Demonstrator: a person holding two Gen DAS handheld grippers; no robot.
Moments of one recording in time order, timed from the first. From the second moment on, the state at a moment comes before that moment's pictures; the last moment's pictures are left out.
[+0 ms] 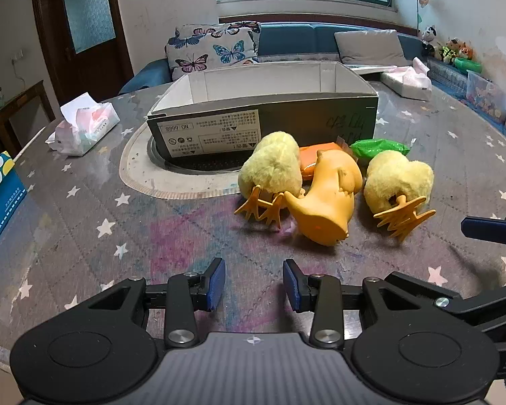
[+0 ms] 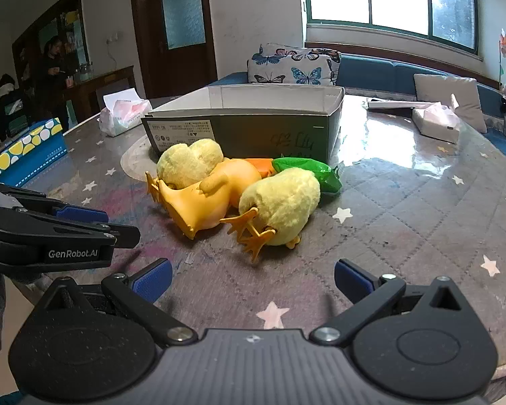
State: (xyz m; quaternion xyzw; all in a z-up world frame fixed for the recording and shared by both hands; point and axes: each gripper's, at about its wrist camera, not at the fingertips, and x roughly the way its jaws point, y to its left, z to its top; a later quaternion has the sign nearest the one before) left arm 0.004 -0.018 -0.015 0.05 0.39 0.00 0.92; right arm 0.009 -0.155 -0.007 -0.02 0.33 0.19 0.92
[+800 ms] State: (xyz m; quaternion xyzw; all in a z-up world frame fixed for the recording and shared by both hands) left arm 0.007 -0.024 -0.016 0.05 0.39 0.00 0.92; right arm 0.011 -0.151 -0.011 -0.03 0.34 0.20 0.92
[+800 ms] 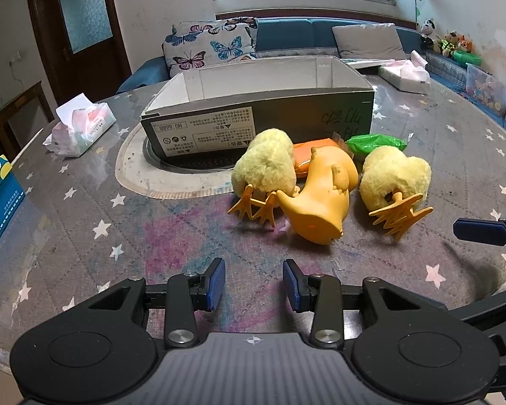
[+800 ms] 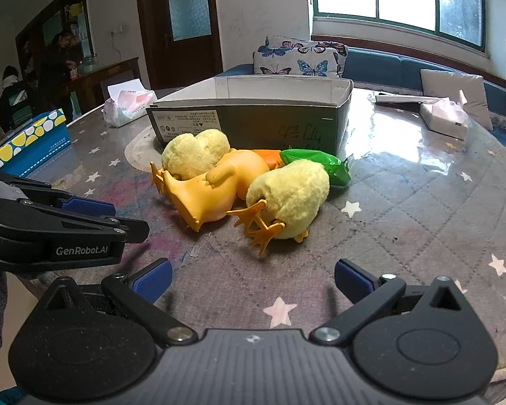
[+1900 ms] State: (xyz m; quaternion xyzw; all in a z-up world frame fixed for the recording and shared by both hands) left arm 0.020 -0.023 -0.020 0.05 0.41 0.00 0.91; right arm 0.022 -0.148 -0.015 -0.03 0.35 0.21 0.91
